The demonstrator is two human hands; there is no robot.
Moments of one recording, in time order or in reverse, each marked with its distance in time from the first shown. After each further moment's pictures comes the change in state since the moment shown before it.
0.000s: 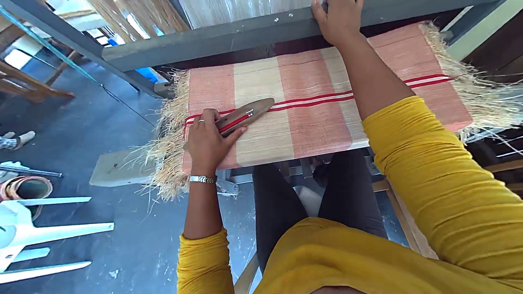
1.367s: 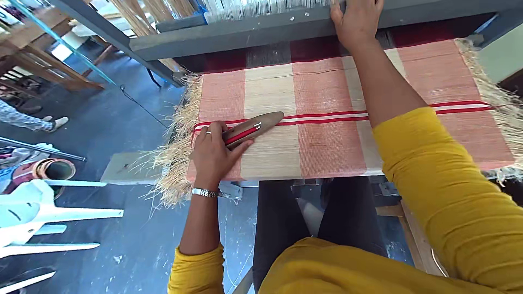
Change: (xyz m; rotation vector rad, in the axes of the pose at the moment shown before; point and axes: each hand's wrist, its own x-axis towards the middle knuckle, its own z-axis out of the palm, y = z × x) left_hand -0.002 -0.002 0.005 0.074 0.060 0.005; right_hand 0.045 0.000 0.021 0.008 0.080 -0.018
